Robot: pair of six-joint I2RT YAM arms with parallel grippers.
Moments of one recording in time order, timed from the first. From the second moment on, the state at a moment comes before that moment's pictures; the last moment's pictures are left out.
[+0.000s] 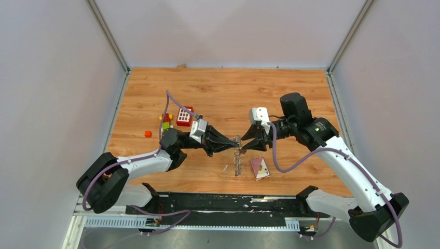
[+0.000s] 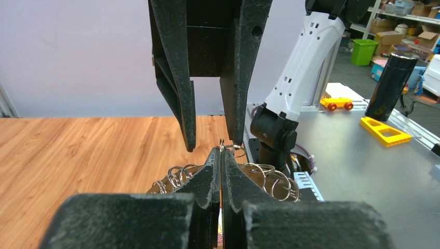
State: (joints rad) left arm -0.77 1.30 0.50 1.28 0.86 -0.40; right arm 0.56 1.08 1.16 -0.74 -0.98 -0.66
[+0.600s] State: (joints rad) left arm -0.76 1.30 0.50 1.28 0.86 -0.40; right arm 0.56 1.11 1.14 -0.71 -1.01 -0.64
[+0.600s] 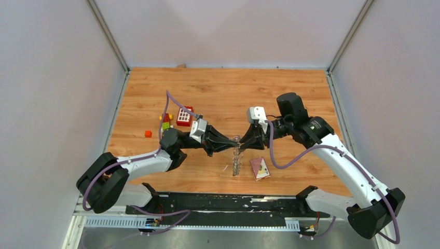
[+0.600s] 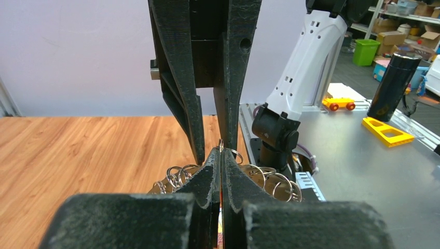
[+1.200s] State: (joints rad) left arm -0.76 1.30 0.50 1.24 0.84 -0.35; right arm 0.56 1.11 1.13 -0.71 -0.99 -0.62
